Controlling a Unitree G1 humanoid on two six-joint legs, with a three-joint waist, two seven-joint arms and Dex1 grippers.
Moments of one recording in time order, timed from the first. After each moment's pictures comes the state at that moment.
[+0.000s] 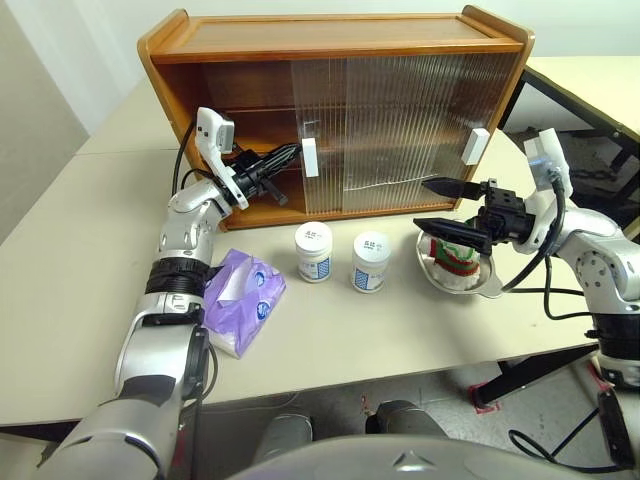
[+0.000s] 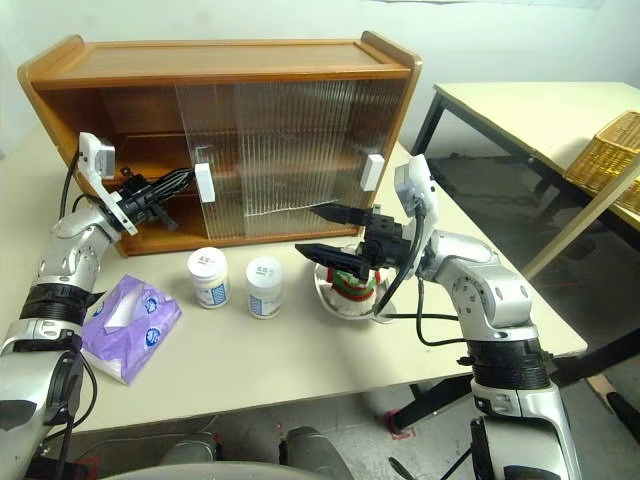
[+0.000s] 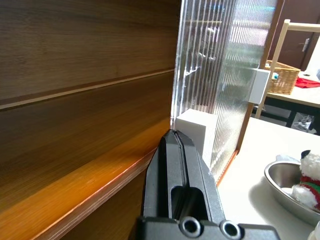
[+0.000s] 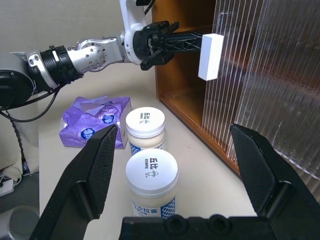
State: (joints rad) left arm -0.73 0.39 0.13 0.63 -0.35 -0.01 -0.95; right arm -0.42 -0.63 -0.06 -0.06 0.65 0.48 1.15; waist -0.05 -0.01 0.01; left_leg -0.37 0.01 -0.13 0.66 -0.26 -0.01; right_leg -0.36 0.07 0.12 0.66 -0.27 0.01
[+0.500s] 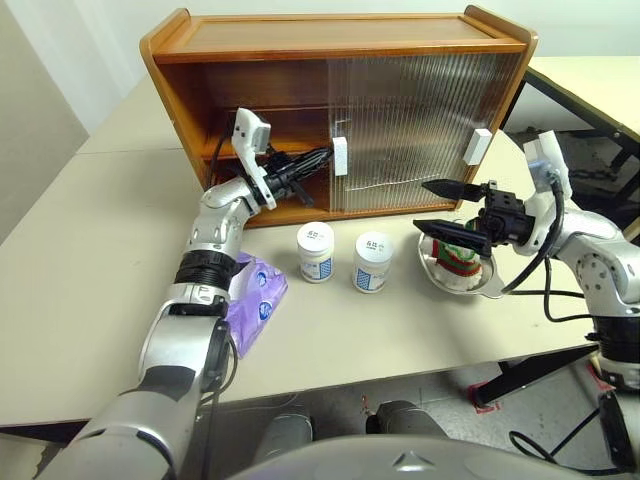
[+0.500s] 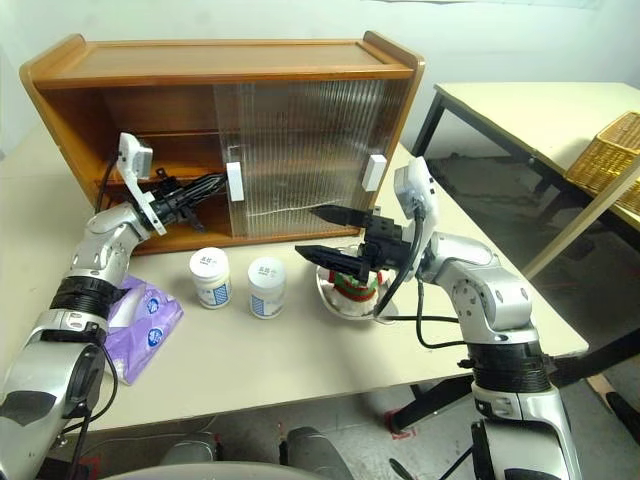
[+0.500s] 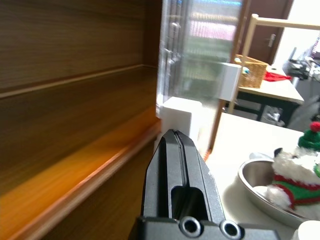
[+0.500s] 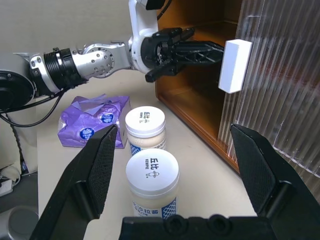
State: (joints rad) left arm -0.78 0.30 0.07 0.68 -0.32 -0.03 -0.98; right arm -0.41 -0.63 -0.06 -0.07 0.65 0.48 1.14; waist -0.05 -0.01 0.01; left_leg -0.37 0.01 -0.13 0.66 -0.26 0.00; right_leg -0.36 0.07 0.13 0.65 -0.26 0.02
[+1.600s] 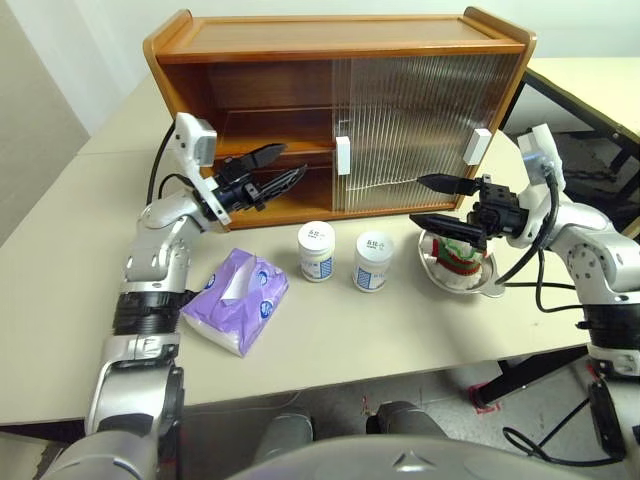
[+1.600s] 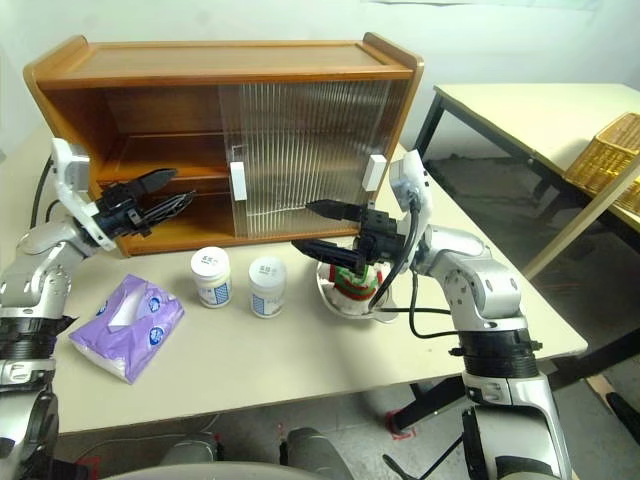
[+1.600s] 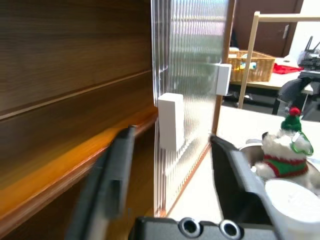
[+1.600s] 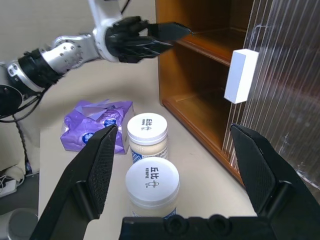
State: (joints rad) left arm -0.47 0.54 0.16 0.12 -0.45 0.21 -0.95; right arm -0.48 -0.60 -0.04 0.01 0.62 0.46 1.19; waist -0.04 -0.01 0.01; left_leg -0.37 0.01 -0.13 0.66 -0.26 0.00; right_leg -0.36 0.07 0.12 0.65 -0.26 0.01
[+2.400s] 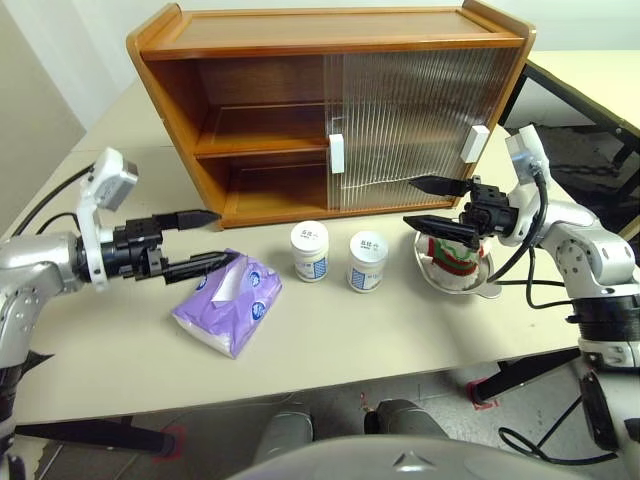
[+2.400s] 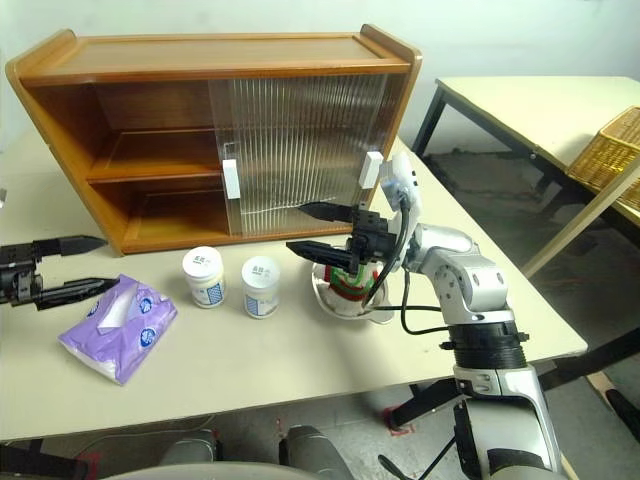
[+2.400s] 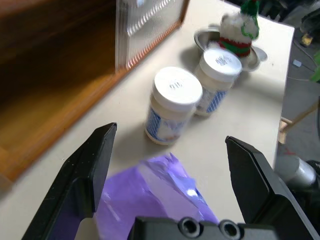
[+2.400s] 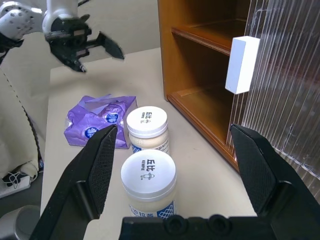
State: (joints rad) left arm -0.02 1.01 0.36 -0.22 -0.67 0.66 -1.15; right arm -0.51 -0.58 -0.02 0.06 0.59 0.44 1.23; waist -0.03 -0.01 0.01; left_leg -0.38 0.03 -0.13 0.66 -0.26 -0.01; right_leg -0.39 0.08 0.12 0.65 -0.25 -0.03
